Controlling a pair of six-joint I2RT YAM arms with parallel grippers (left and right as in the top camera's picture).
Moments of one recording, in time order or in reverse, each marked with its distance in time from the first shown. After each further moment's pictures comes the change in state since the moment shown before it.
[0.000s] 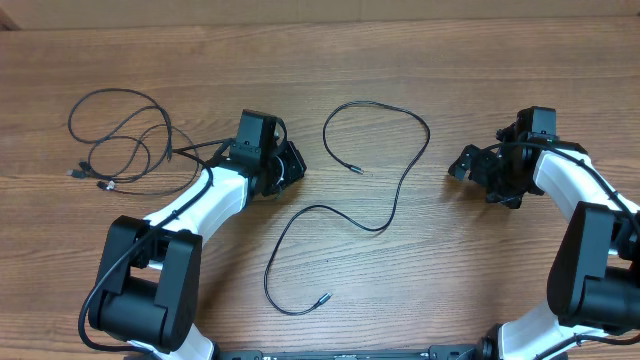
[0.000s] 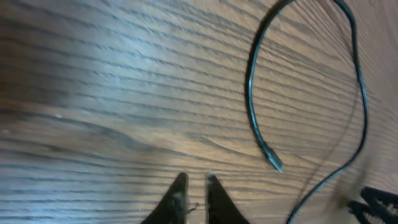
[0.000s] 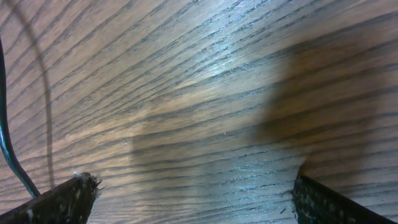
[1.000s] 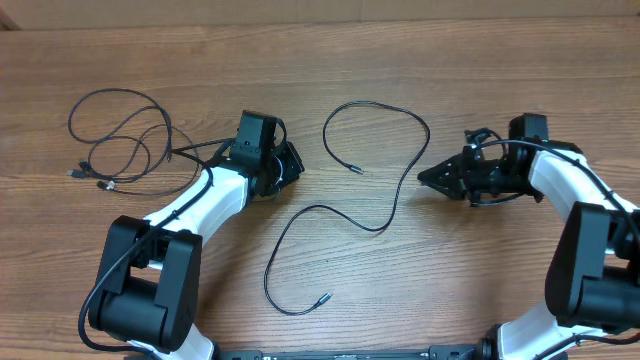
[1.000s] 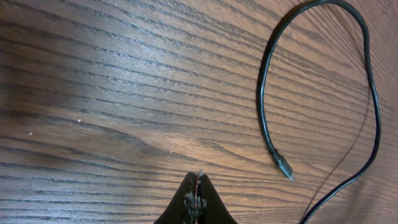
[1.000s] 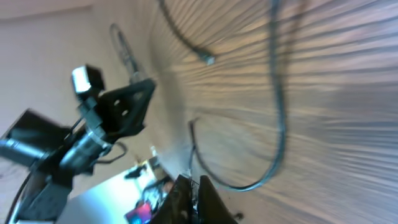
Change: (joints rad) left arm 0.000 0.000 0.000 -0.010 -0.037 0.002; right arm 0.042 0.000 -0.004 -0.142 -0.789 -0.004
